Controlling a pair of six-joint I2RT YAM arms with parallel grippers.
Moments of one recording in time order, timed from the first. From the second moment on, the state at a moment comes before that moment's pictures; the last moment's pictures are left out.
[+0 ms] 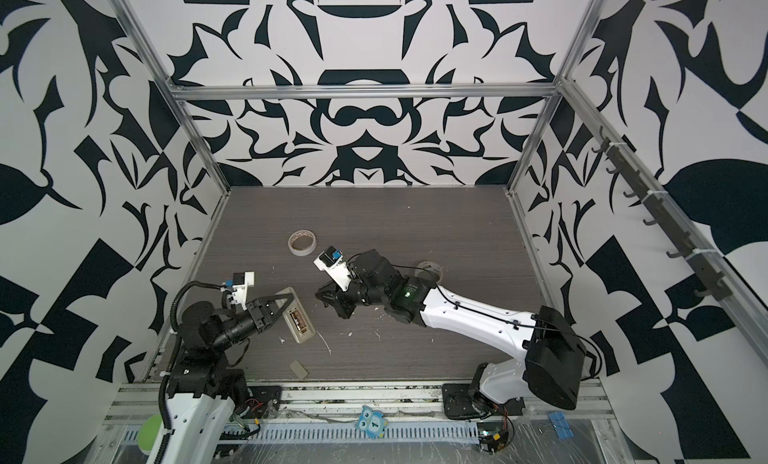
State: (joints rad) left arm -0.04 0.27 0.22 -0.18 0.89 -0.99; right arm 1.01 1.38 0.99 -0.05 -0.35 0.22
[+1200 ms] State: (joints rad) left arm -0.04 0.24 0.22 -0.19 0.88 -0.97; right arm 1.16 1.43 0.98 0.14 -0.21 0.25
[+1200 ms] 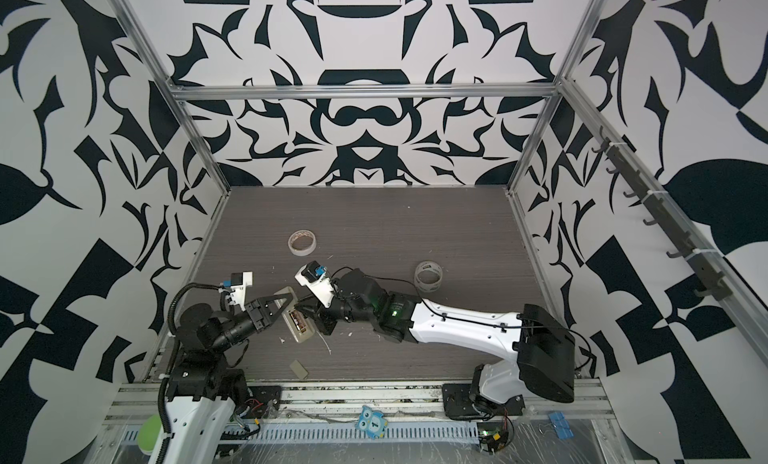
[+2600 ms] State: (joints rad) left arm -0.04 0.24 0.22 -0.19 0.88 -0.97; right arm 1.18 1.51 1.00 0.17 -0.18 0.26
